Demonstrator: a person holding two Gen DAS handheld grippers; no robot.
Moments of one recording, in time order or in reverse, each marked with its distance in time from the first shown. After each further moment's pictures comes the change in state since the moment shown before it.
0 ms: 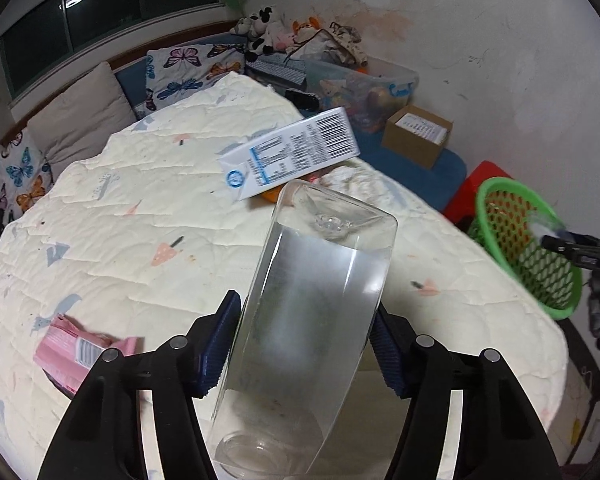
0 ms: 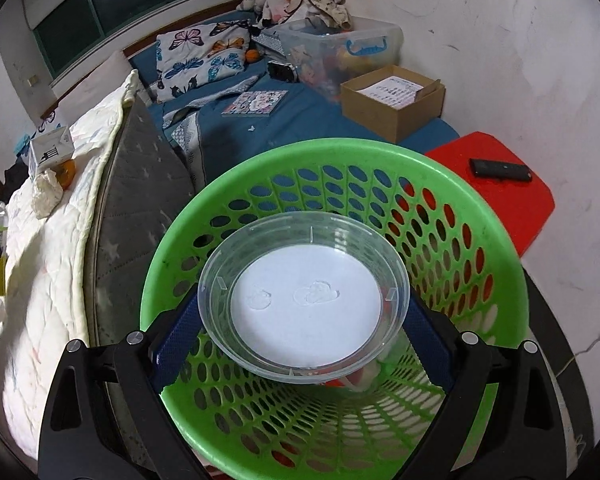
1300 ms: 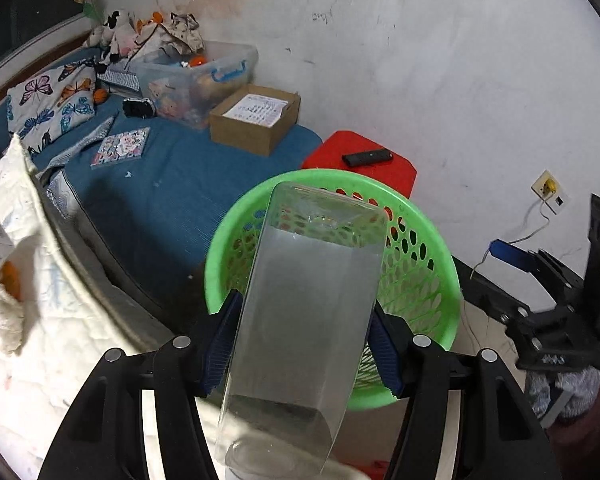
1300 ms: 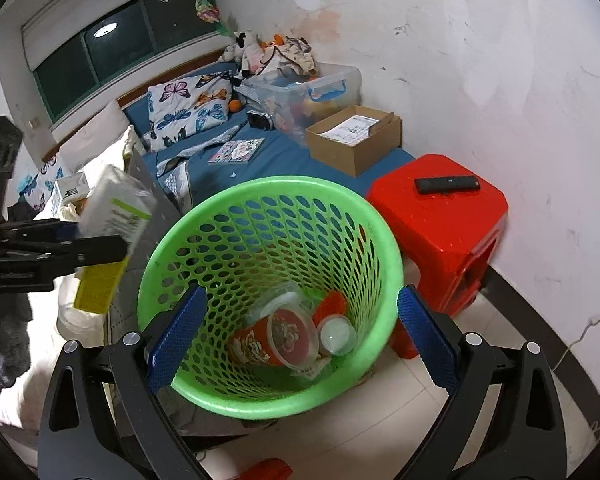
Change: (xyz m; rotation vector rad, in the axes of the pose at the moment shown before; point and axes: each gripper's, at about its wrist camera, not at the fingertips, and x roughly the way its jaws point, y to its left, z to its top) left arm 0.061 -0.257 0.065 0.212 0.090 -0.339; right arm -0.090 -0.063 -0.037 0.075 -0.171 -0.011
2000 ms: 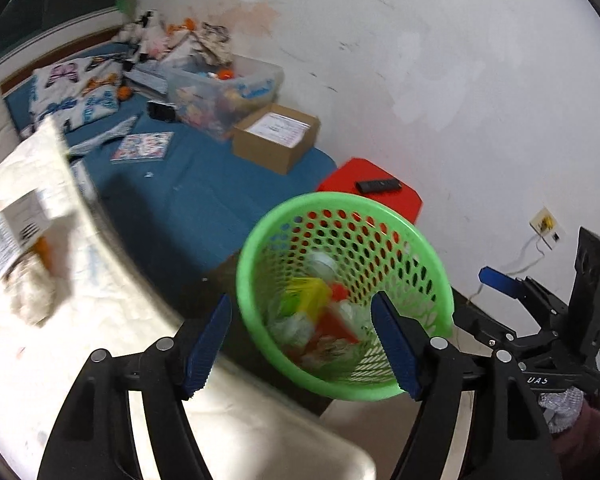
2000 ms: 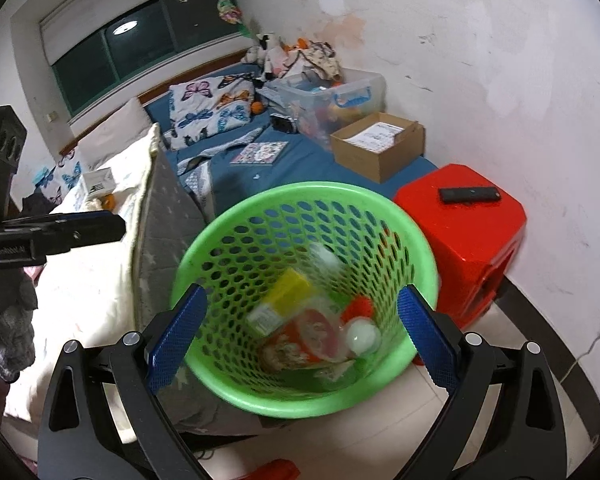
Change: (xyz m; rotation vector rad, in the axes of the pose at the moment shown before) left arm -0.051 0.032 -0.019 -0.119 -0.099 0.012; right arm -0.008 0.030 0.003 -0.050 -0.014 0.064
